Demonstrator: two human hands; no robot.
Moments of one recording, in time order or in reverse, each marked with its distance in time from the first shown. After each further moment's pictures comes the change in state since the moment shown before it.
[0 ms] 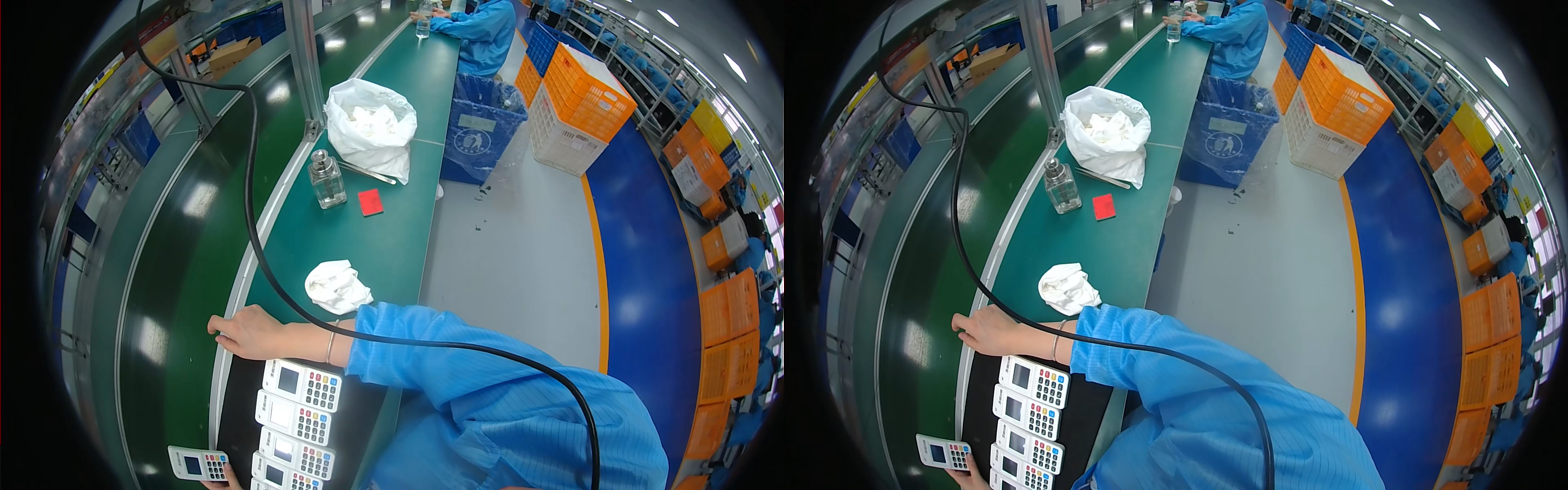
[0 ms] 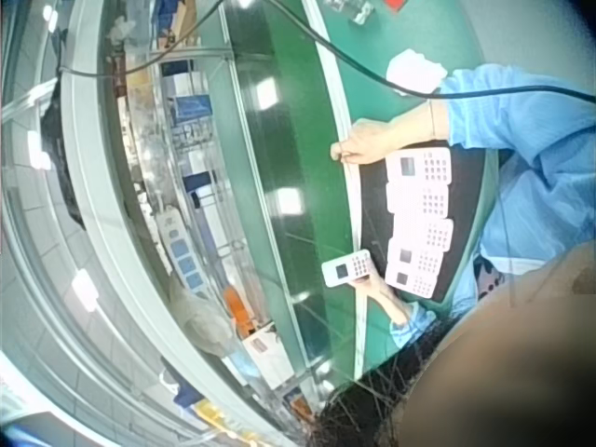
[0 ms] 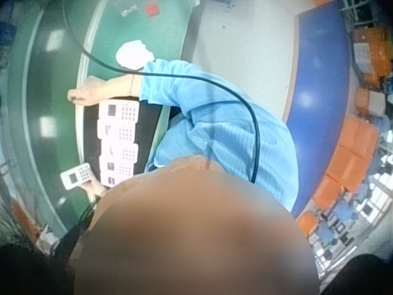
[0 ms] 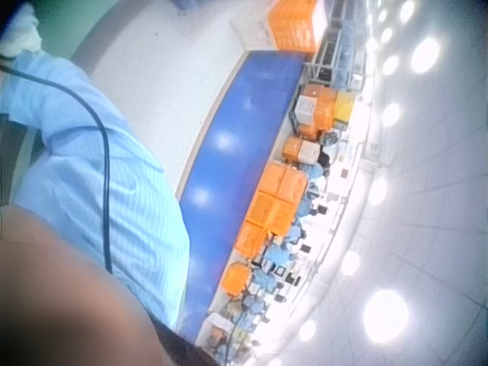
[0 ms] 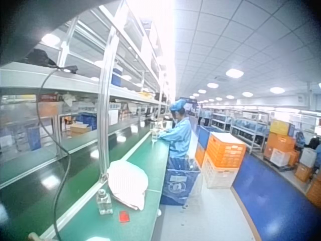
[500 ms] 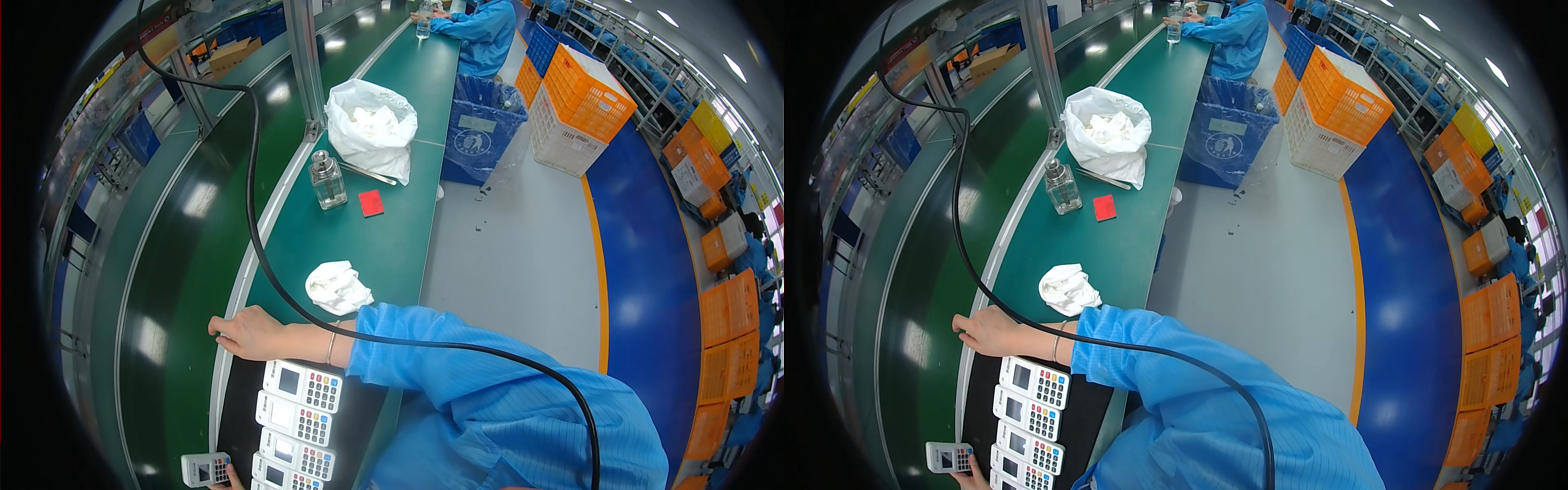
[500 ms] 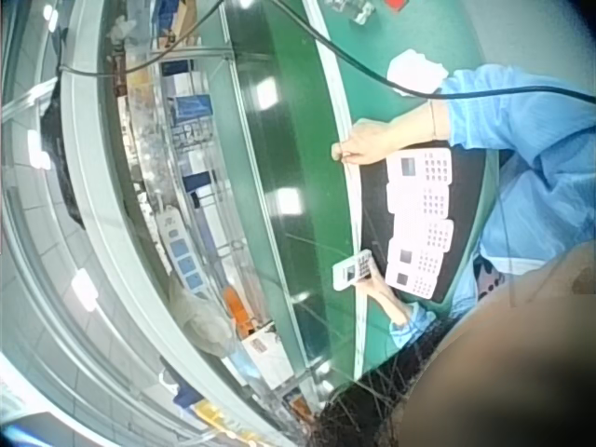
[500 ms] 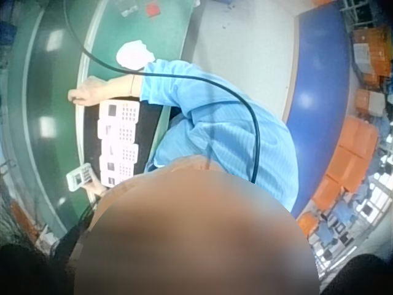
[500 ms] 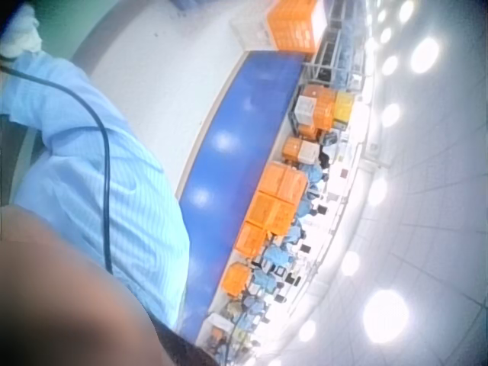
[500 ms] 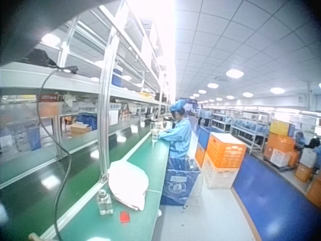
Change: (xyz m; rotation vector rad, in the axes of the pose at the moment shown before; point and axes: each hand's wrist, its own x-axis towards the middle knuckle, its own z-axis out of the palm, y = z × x) left_hand -0.003 0.015 0.001 0.178 -0.048 -0.074; right_hand 0.000 0.000 -0.001 -0.006 -0.005 0.013
